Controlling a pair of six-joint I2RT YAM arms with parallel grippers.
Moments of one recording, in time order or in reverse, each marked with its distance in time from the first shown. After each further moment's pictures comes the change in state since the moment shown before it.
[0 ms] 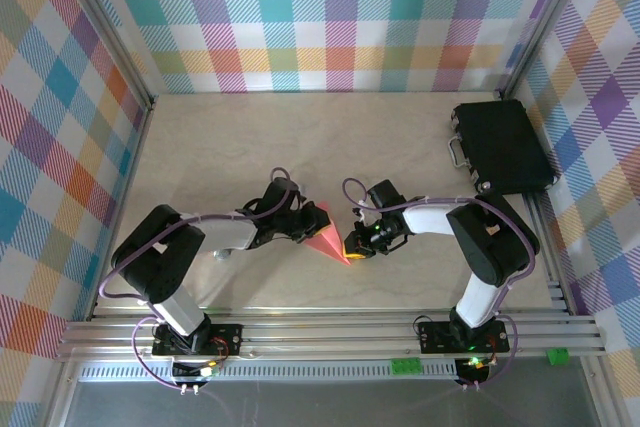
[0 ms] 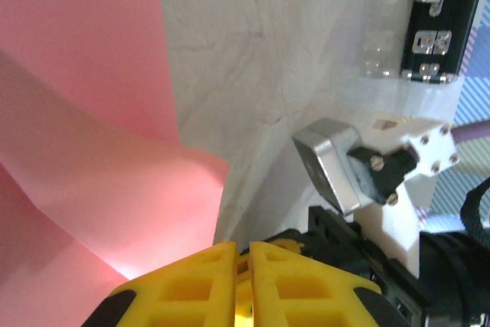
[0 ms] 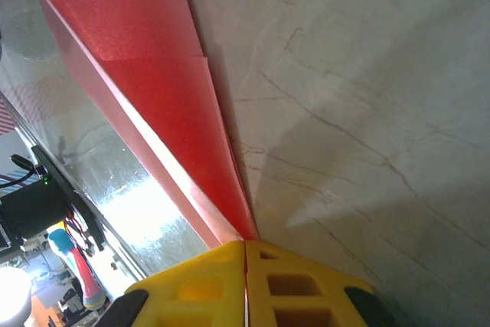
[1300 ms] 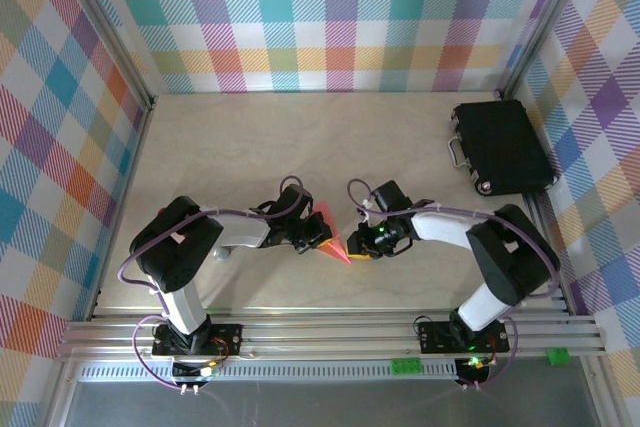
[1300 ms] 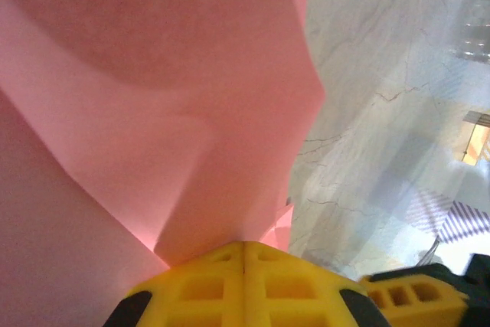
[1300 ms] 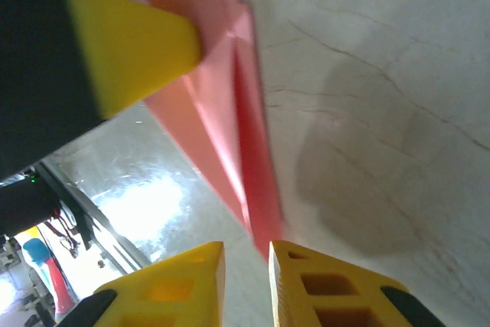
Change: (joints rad) left arm -0.044 0.113 0.063 -0.134 -0.045 0.001; right arm 0.011 -0.176 -0.040 -0.066 0.091 -0.007
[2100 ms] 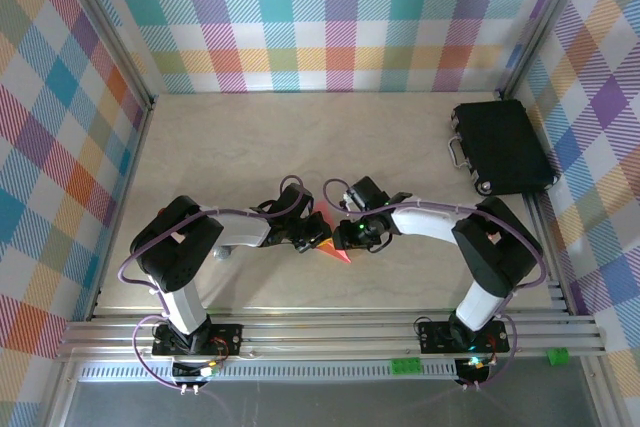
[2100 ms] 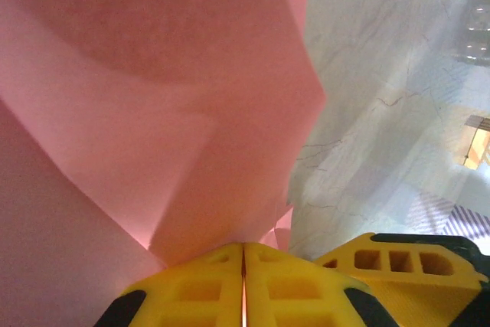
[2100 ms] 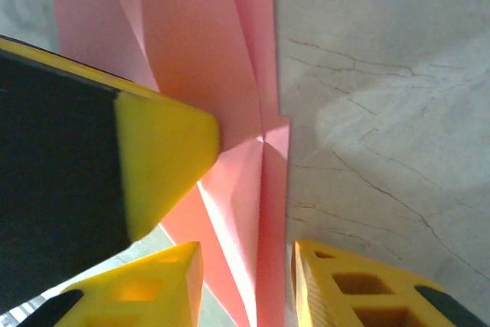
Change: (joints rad) left arm 0.000 0.000 0.007 -0.006 -0.003 -0.008; right arm 0.132 0.120 0.157 -0.048 0.261 -0.068
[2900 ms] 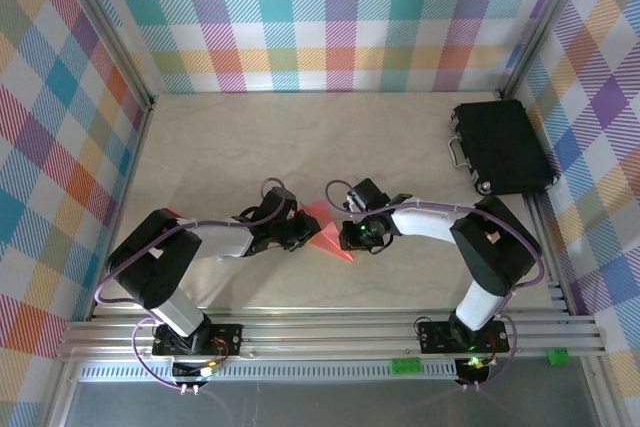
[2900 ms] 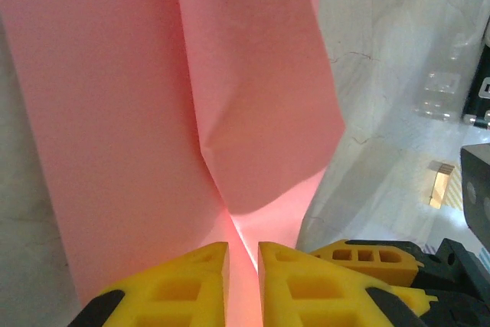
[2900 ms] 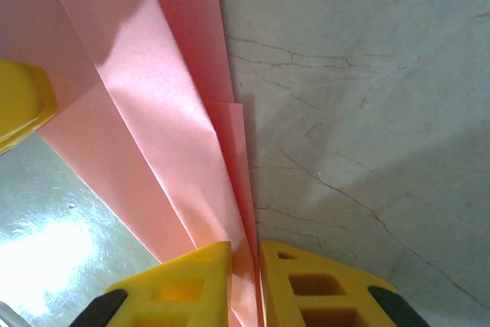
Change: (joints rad) left arm 0.045 -0.151 -0.145 0.090 -0.095 -0.056; right arm -0.002 0.006 -0.017 0.007 0.036 0.035
